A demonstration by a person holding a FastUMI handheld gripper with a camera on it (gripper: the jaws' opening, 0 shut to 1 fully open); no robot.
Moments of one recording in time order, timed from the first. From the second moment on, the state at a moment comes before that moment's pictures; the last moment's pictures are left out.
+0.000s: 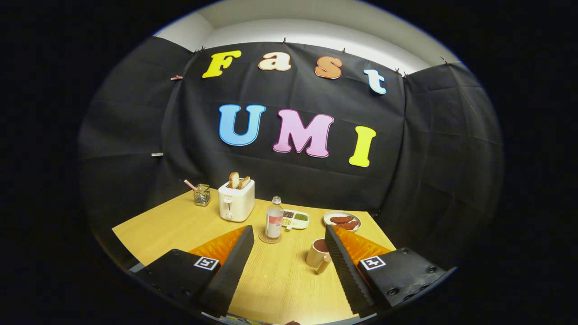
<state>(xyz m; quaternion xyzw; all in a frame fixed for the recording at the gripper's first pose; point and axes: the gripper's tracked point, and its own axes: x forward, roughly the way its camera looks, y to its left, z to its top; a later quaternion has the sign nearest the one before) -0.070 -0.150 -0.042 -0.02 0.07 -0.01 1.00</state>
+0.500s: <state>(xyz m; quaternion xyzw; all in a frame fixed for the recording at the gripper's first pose) -0.082 -0.143 -0.061 -0.02 0.08 0.01 1.00</state>
